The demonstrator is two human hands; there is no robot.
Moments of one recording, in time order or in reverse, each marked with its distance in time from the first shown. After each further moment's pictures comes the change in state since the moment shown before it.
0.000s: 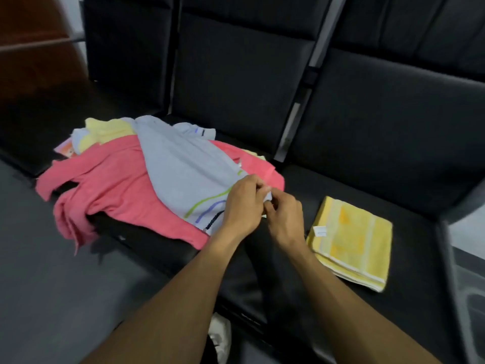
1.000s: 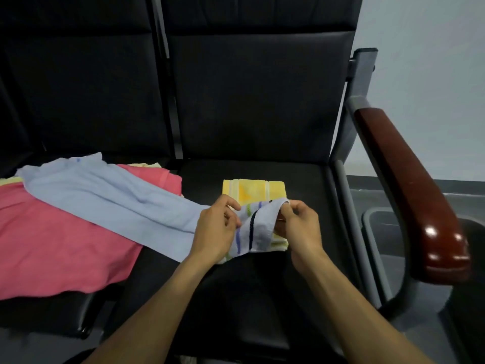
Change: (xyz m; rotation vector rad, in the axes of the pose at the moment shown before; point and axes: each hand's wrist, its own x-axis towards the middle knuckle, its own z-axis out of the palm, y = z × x) left_hand -0.055 0.072 0.140 0.114 -0.366 0.091; right_hand -0.078 0.105 -0.184 0.563 0.438 0.722
